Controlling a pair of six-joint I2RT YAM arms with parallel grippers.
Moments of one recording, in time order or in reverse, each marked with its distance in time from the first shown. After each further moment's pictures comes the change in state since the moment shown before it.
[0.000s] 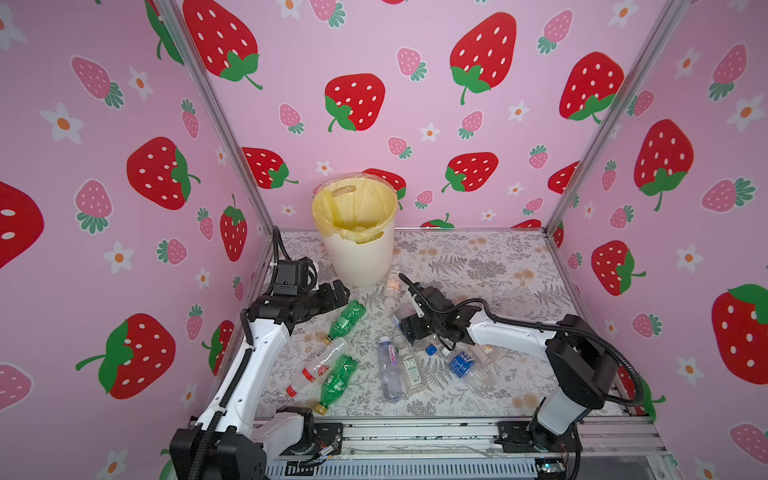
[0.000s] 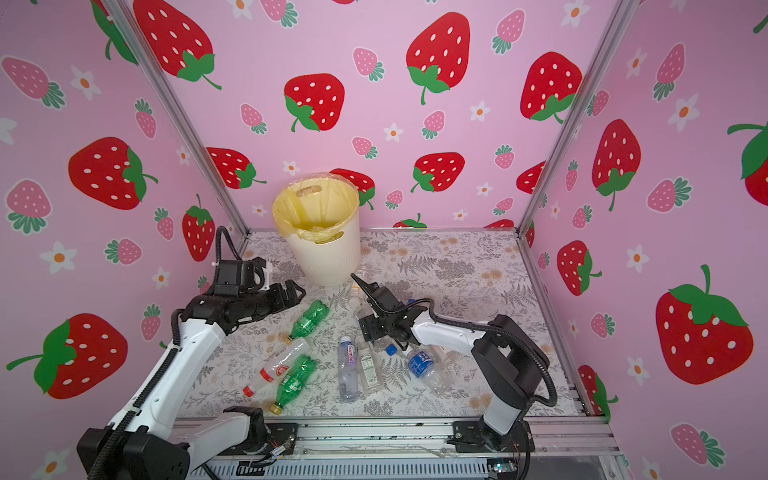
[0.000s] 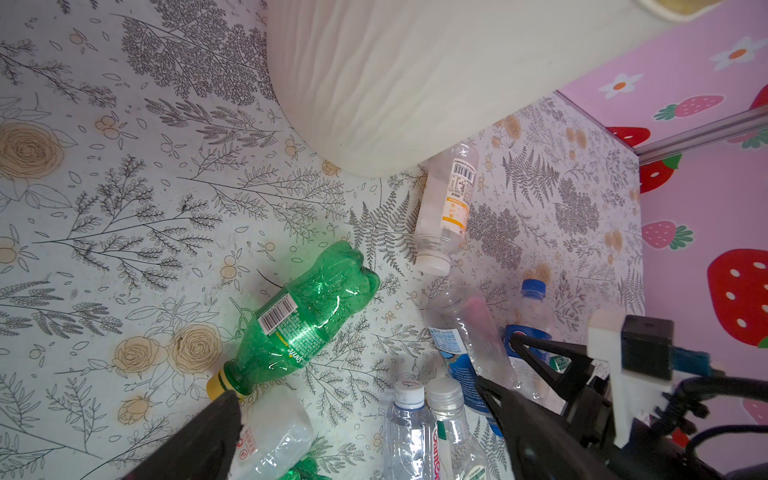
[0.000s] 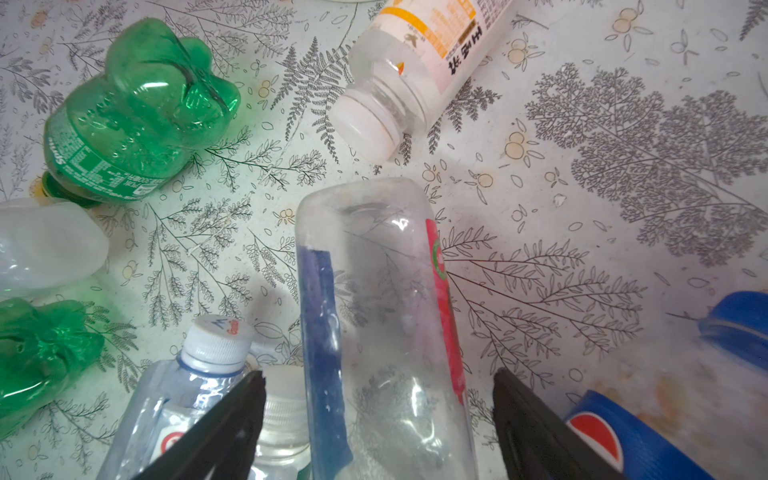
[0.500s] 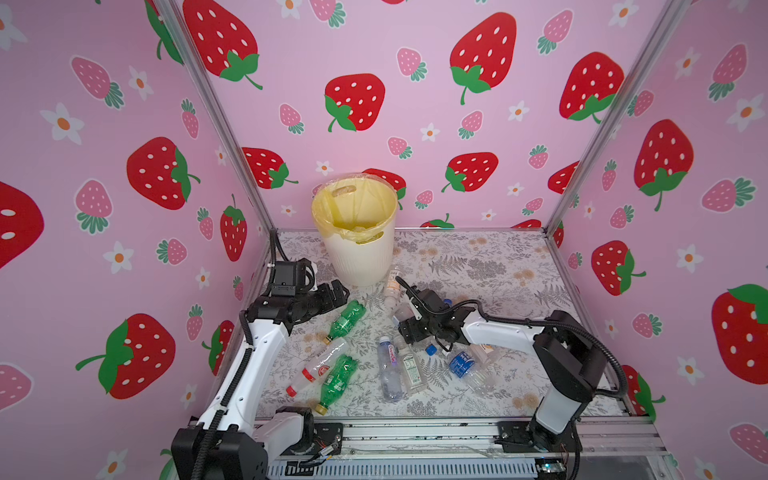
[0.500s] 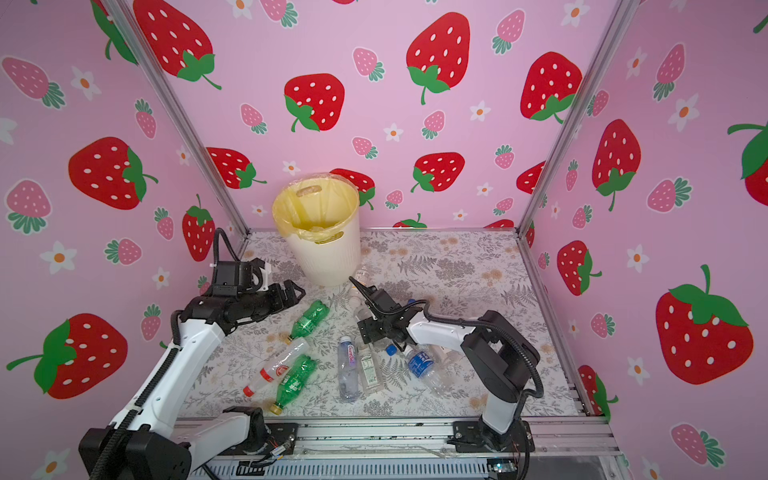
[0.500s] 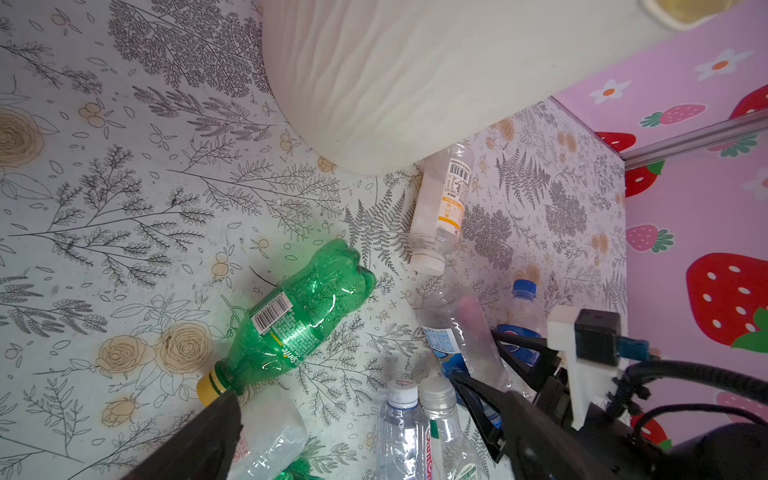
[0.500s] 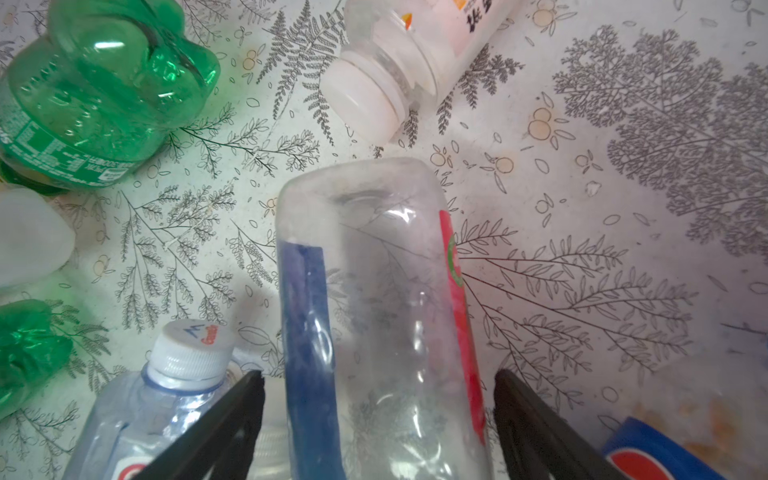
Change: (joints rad) left arm 0.027 0.000 -0.017 0.016 0.045 -0.011; right arm 0.000 0.066 0.003 0.029 -0.012 -0.002
